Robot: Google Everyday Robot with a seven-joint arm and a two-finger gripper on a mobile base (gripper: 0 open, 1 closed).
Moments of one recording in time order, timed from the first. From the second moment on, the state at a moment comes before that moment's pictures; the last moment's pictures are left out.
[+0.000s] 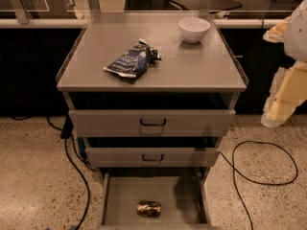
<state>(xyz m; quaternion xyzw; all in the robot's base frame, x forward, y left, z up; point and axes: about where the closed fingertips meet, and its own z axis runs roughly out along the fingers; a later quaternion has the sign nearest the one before) 0.438 -0.212 0.994 -0.60 0.78 -0.05 0.19</state>
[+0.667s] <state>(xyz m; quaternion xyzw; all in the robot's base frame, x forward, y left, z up) 0.435 -0.205 0.973 -0.60 0.77 -0.05 0.19</state>
